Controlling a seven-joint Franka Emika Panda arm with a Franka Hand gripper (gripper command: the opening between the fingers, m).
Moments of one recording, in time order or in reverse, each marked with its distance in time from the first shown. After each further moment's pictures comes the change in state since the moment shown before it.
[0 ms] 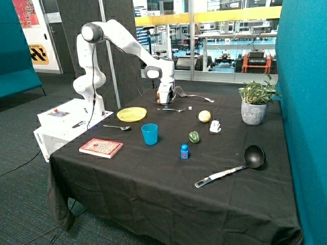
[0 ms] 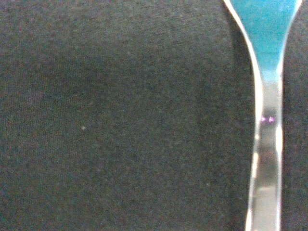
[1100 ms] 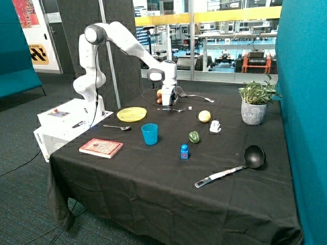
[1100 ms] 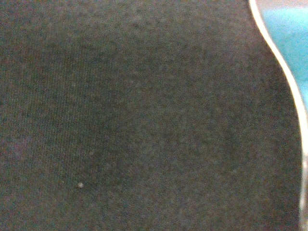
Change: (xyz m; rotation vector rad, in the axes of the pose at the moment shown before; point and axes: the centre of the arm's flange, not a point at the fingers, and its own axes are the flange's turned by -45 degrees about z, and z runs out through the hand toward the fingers) arm 0.013 -0.003 0.015 -0.001 -0.005 -0.003
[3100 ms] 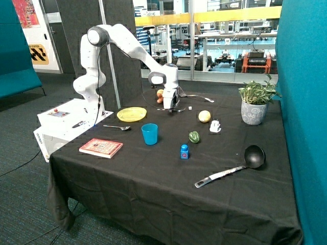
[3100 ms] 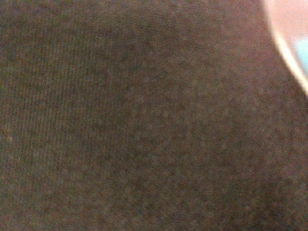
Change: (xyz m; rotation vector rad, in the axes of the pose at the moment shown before) arm 0.010 0.004 0.018 0.000 0.003 0.009
